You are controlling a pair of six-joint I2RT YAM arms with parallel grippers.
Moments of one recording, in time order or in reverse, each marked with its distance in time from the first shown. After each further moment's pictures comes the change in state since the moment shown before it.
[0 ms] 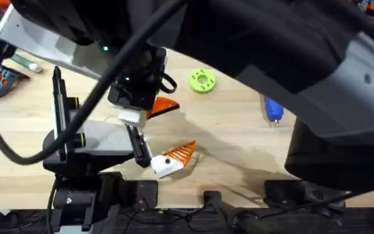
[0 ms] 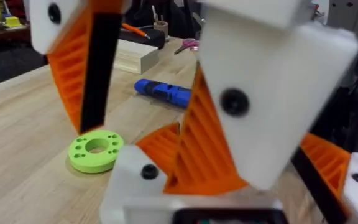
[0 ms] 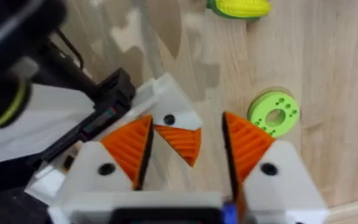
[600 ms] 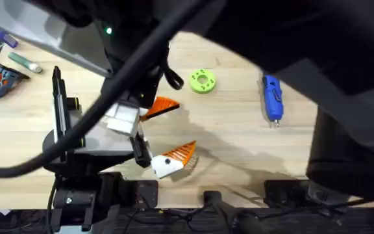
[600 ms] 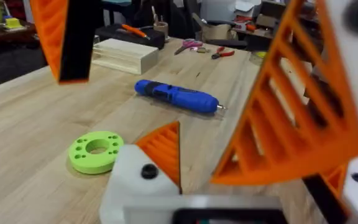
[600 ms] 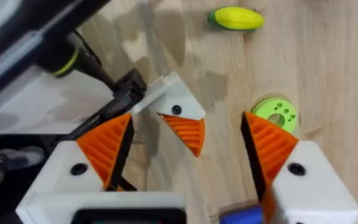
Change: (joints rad) left arm 0.000 0.000 0.000 0.000 0.000 0.005; right arm 0.002 -0.073 0.000 0.023 -0.026 0.023
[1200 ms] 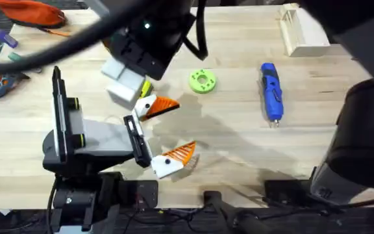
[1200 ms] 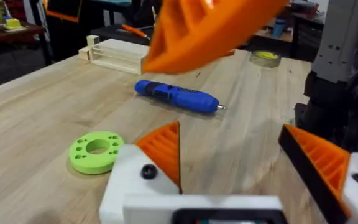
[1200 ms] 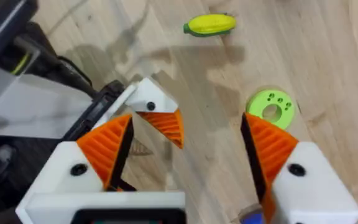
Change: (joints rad) left arm 0.000 0.000 0.000 0.000 0.000 0.003; right arm -0.102 -0.074 0.000 0.029 -0.060 0.114
